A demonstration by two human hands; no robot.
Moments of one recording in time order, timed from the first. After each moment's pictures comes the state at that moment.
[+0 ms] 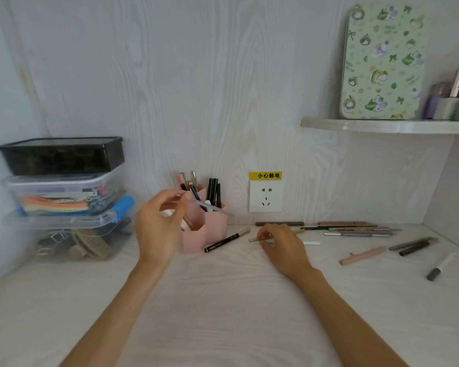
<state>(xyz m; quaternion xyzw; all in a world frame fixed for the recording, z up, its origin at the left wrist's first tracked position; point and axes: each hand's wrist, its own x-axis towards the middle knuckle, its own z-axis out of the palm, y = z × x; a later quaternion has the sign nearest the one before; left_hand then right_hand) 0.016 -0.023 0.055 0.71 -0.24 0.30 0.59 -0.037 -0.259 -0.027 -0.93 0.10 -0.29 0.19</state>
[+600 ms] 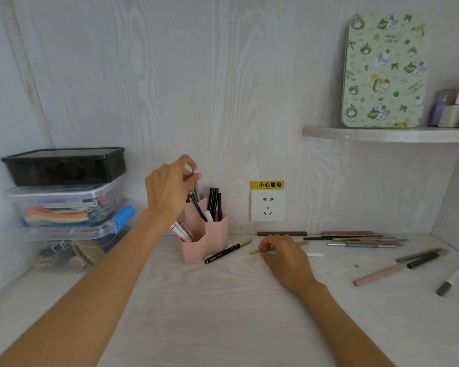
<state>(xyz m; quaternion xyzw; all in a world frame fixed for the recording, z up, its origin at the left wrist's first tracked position) 0.083 -0.049 0.112 0.83 -0.26 0.39 0.29 -0.036 -0.260 -0.029 -0.94 0.09 -0.28 0.20</state>
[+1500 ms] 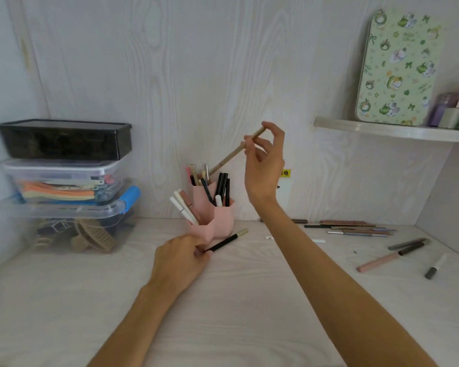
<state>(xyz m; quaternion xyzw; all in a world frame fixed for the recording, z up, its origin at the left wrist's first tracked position) 0.039 -0.010 -0.022 0.90 -0.30 0.18 0.25 0.015 -0.163 0.110 -0.63 0.00 -0.57 0.53</state>
